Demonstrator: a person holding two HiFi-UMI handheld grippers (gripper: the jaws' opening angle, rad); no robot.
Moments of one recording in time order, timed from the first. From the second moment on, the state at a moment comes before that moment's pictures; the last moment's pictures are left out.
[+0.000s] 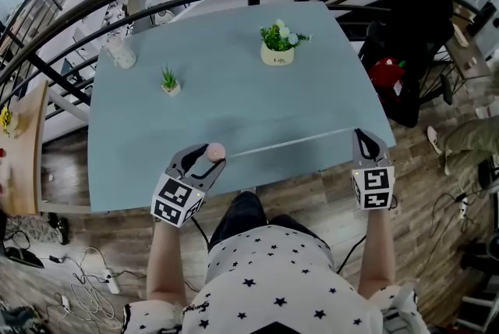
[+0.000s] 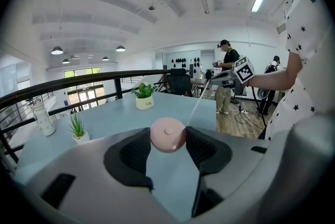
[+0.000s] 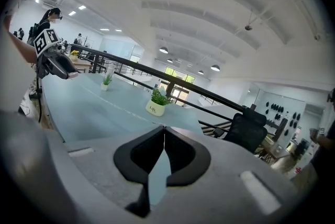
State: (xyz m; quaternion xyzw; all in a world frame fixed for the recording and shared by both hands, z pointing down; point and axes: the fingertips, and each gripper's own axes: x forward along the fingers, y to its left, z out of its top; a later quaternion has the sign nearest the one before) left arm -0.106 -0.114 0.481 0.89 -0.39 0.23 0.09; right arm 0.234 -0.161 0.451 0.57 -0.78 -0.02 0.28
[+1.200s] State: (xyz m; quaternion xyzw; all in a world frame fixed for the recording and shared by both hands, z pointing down) left arm -0.100 -0.128 0.482 0.89 -0.39 0.24 0.09; right arm 0.239 -0.175 0.453 0.57 -0.77 -0.02 0.28
